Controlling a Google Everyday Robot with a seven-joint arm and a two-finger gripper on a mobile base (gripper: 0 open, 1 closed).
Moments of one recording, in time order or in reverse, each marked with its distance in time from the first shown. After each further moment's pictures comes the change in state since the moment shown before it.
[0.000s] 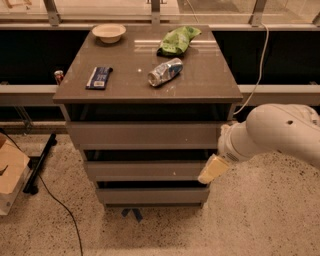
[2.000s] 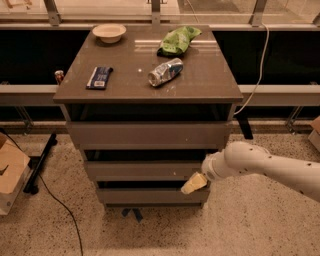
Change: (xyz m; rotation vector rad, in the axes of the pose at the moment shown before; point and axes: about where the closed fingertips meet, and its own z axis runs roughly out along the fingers) arm 0.048 0.016 0.196 -0.139 -0.094 0.236
